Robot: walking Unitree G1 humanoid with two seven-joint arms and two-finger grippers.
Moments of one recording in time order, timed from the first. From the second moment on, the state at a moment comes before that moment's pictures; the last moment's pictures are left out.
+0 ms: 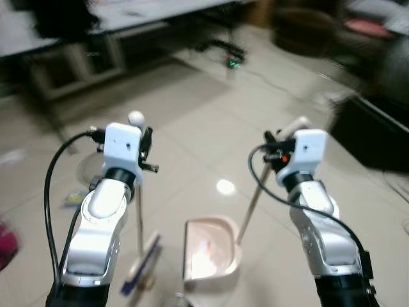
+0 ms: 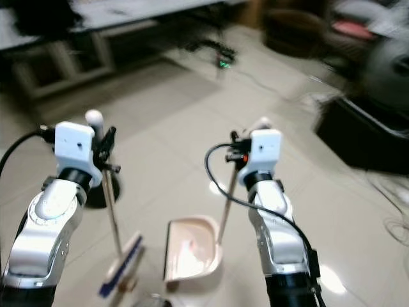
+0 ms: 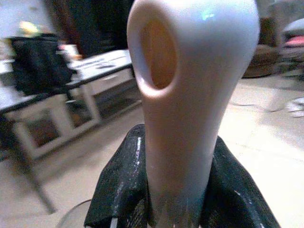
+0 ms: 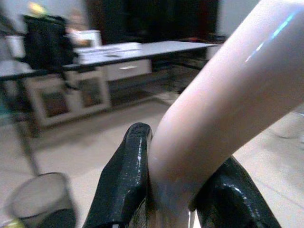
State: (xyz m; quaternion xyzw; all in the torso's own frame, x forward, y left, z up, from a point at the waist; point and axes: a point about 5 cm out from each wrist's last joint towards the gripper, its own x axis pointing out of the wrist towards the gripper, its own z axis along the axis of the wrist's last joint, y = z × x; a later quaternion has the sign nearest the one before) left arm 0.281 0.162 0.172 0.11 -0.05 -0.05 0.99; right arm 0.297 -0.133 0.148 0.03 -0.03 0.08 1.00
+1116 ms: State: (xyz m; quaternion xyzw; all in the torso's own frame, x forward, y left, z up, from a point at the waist) left arm 0.281 0.183 0.181 0.14 -0.06 -0.02 0.99; right arm 0.302 -0.131 0.158 0.00 -0.05 0.13 0.99
